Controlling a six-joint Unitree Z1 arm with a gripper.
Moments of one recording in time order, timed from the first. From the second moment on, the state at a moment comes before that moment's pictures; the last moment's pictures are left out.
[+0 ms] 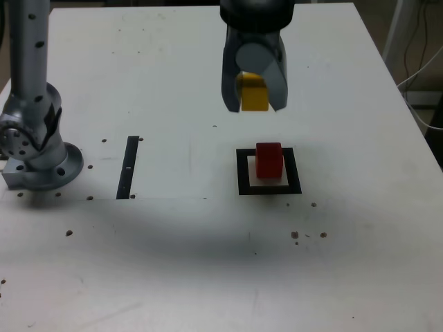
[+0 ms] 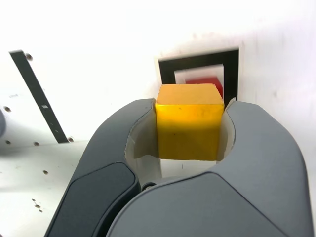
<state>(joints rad) -0.07 1.89 -1.65 1.38 0.08 0.04</state>
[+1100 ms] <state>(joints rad) -0.12 1.97 -1.52 1.16 0.07 -0.04</state>
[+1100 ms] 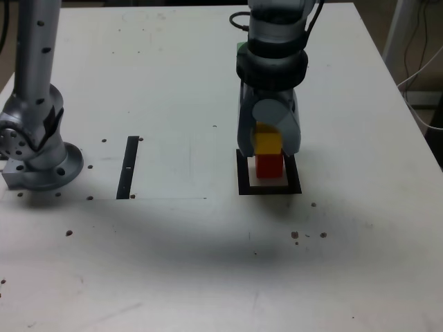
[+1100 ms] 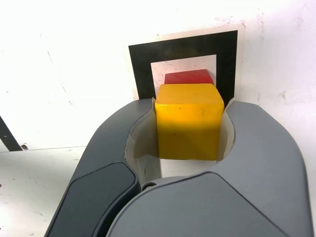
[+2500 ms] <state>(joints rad) 0.16 1.89 -1.68 1.35 0.10 0.26</state>
